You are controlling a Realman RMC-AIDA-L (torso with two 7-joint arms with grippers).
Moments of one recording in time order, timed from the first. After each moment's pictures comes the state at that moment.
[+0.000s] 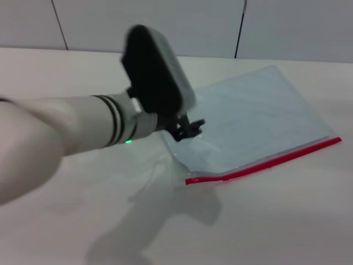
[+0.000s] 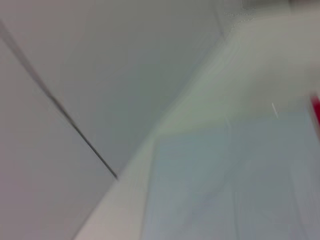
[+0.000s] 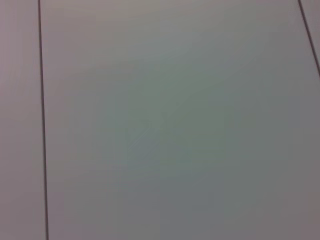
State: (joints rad) left arm -0.35 -2.03 1.96 1.49 2.65 0.62 -2.47; right arm 0.46 2.04 0.82 0.09 -2.19 -1.37 0.31
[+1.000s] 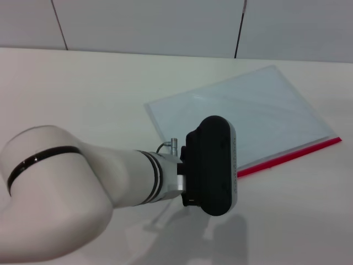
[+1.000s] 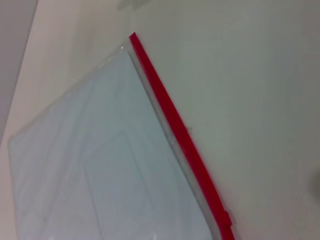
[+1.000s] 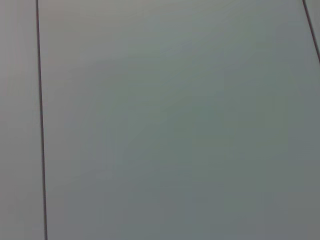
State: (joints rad) left arm -0.40 -2.02 2.26 1.56 2.87 0.85 -2.49; right arm 0.47 2.04 0.82 0.09 -2.18 -1.35 0.31
